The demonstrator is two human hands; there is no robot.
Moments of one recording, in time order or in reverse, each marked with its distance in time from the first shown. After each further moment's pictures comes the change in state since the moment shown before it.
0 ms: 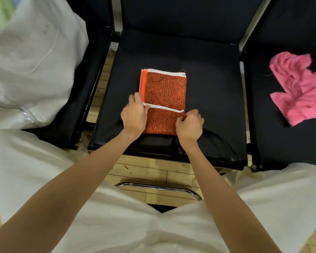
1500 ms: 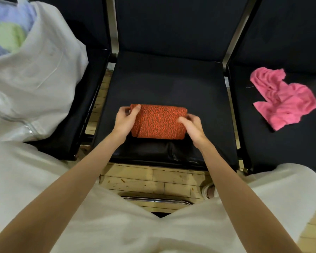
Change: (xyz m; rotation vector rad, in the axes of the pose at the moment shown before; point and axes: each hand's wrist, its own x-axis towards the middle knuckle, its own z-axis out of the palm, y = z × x) left_hand 0.000 0.004 -0.048 -0.929 -0.227 -0.458; right_hand 0.023 0.010 -0.049 0.798 -0.482 0.063
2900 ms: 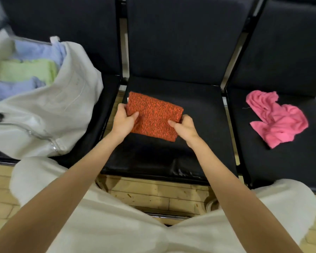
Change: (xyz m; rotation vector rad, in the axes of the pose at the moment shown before) left_hand 0.003 0.068 -0.041 0.149 0.068 0.190; right_hand -0.002 -0.076 0.038 -0.199 0.034 -0.053
